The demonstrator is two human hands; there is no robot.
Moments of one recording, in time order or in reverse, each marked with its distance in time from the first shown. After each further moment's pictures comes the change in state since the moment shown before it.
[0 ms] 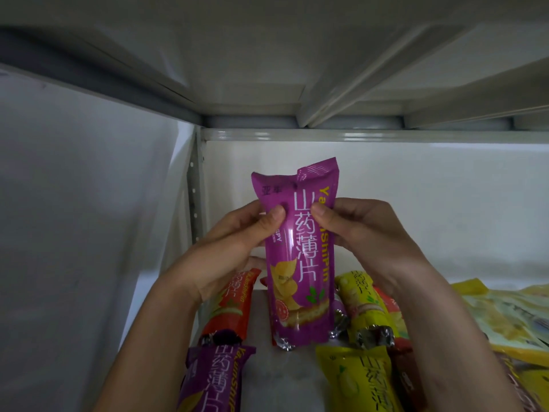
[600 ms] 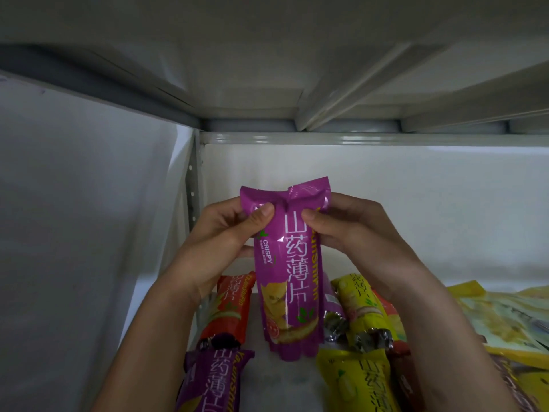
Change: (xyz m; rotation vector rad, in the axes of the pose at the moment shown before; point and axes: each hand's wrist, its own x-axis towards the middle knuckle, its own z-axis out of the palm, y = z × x) left_hand 0.001 0.002 -0.004 0.032 0.200 0.148; right_hand -0.003 -0.008 0.006 0.008 -0.087 -0.045
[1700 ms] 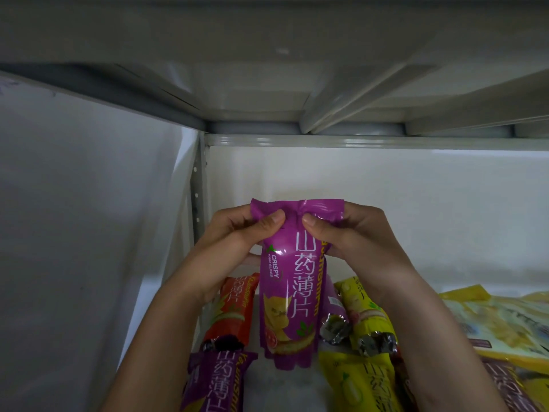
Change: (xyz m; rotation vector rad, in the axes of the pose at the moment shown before) left_hand -0.001 0.000 0.000 0.021 -0.049 -0.054; right_hand -0.001 0.004 0.011 0.077 0.099 0.006
